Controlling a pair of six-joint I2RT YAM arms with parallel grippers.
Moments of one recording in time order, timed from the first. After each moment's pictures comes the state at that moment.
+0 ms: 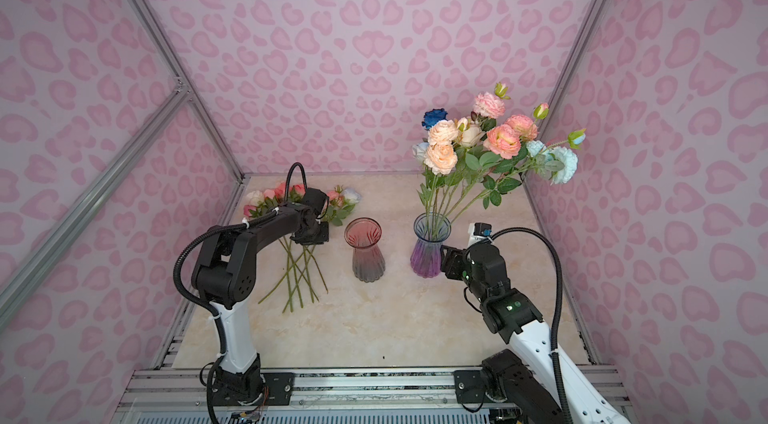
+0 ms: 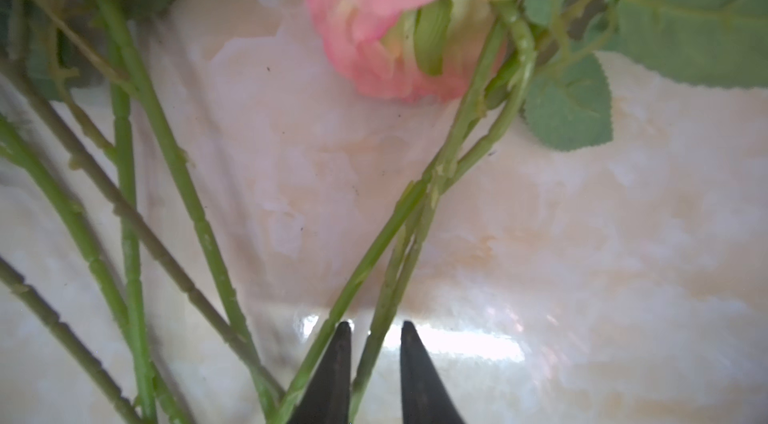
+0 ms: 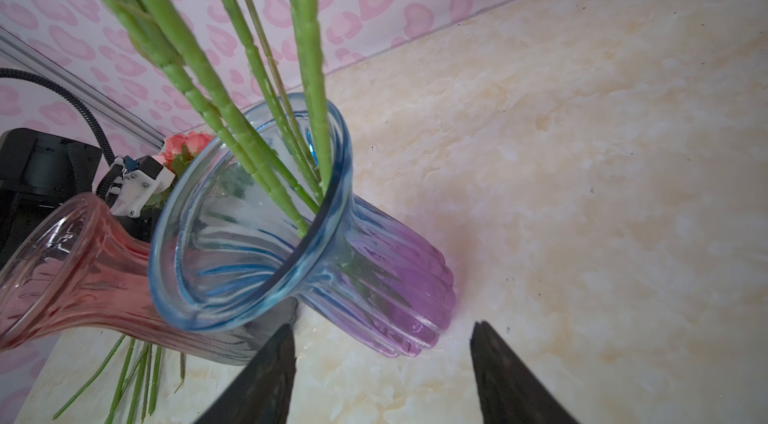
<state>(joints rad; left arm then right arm) -0.31 2.02 1.41 -0.66 -0.15 -0.36 0.39 0.76 0.58 -0.32 0.10 0.53</state>
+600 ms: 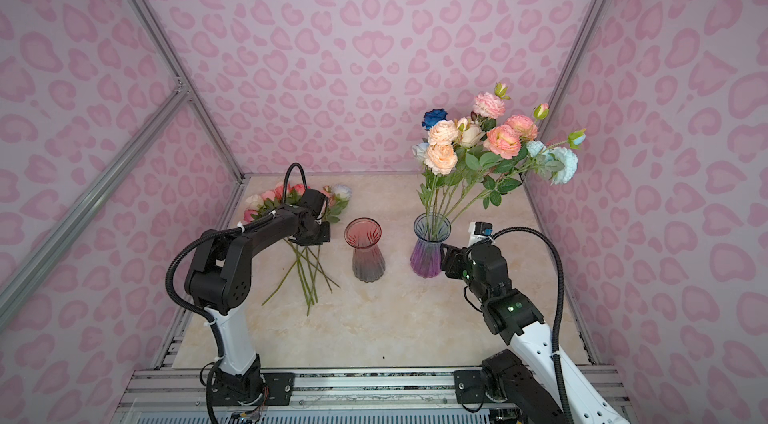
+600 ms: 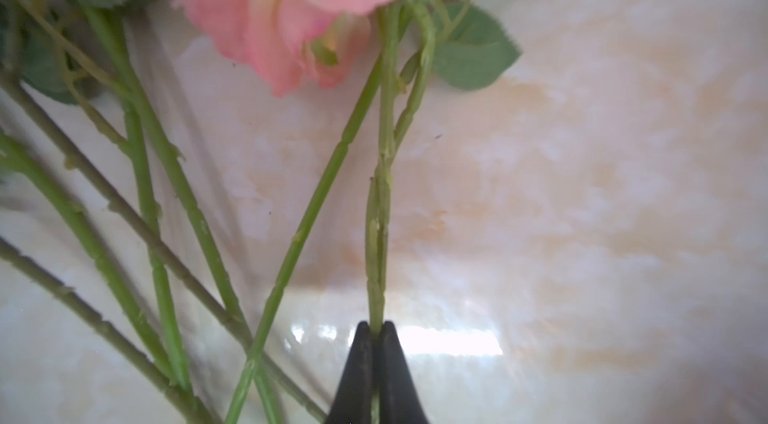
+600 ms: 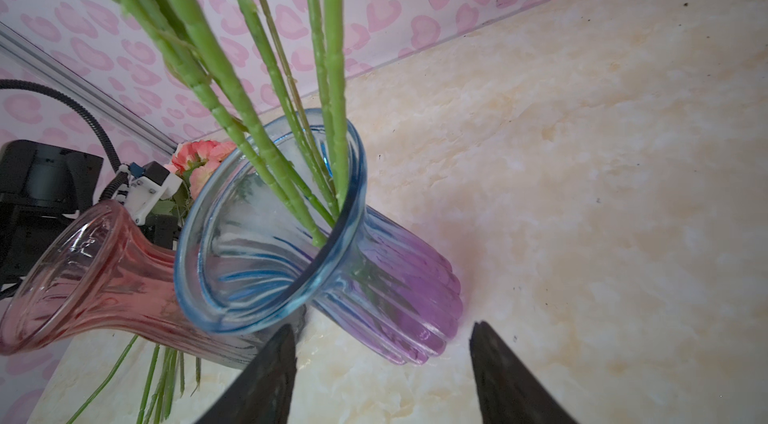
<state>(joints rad) -0.32 1.92 1.36 -0.62 -0.08 -0.36 0.39 0.74 0.59 -0.31 0.09 0.53</state>
